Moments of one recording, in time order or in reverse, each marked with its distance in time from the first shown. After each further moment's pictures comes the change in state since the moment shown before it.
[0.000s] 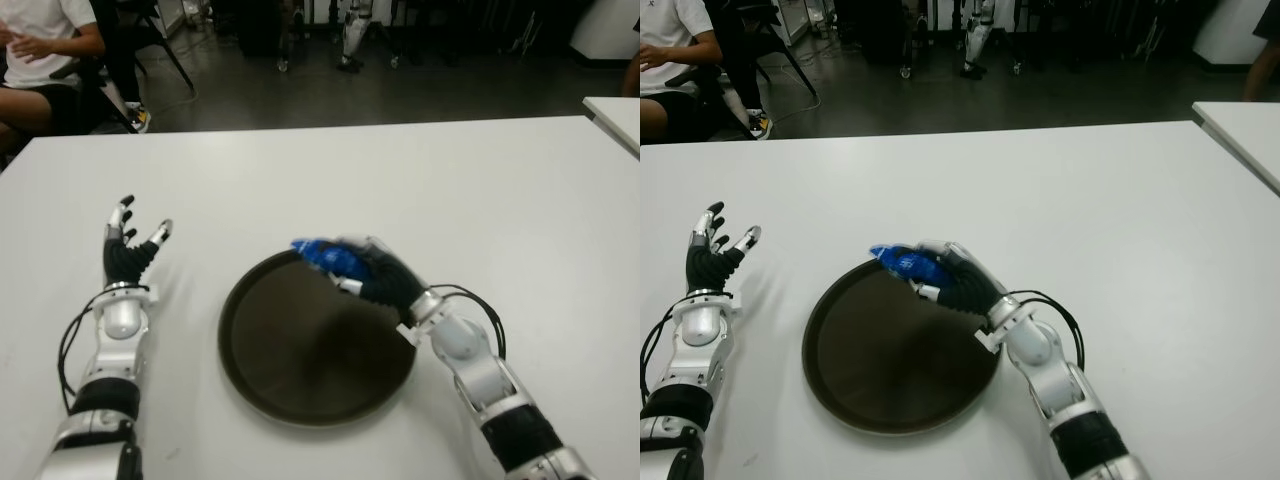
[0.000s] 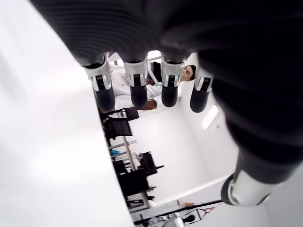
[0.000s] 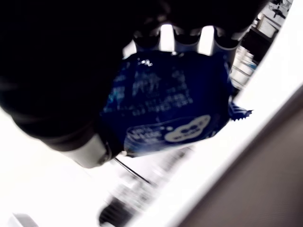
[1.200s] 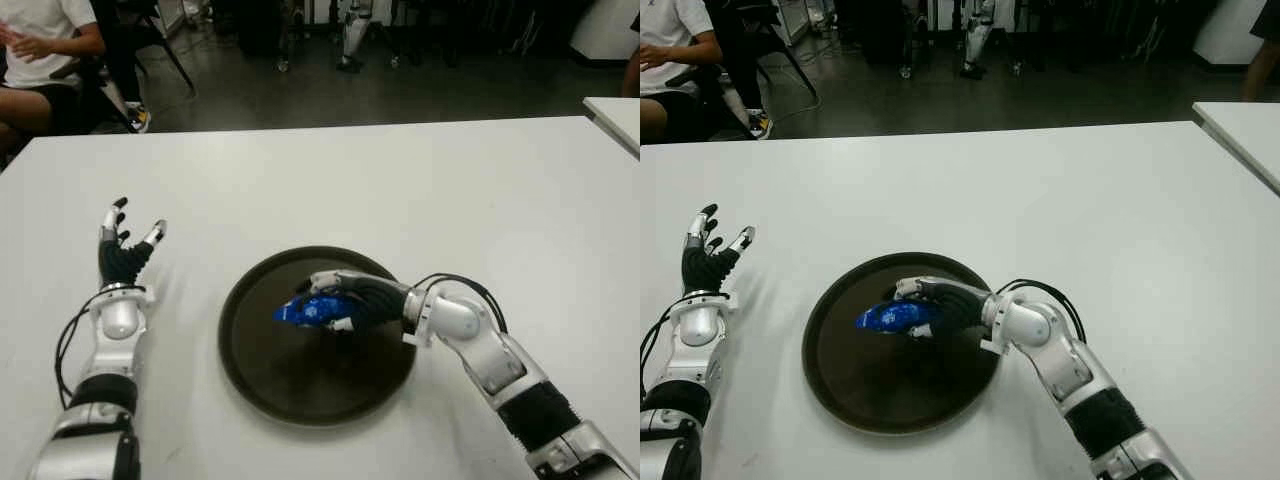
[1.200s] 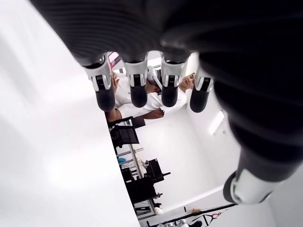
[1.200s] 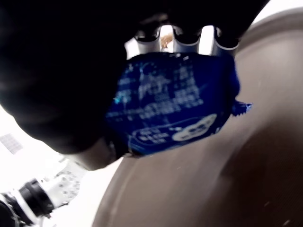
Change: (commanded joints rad) left arm -0.027 0.007 -0.006 0.066 -0.002 -0.033 0.012; right arm -0.081 -0.076 0.060 0.012 0.227 0.103 0.404
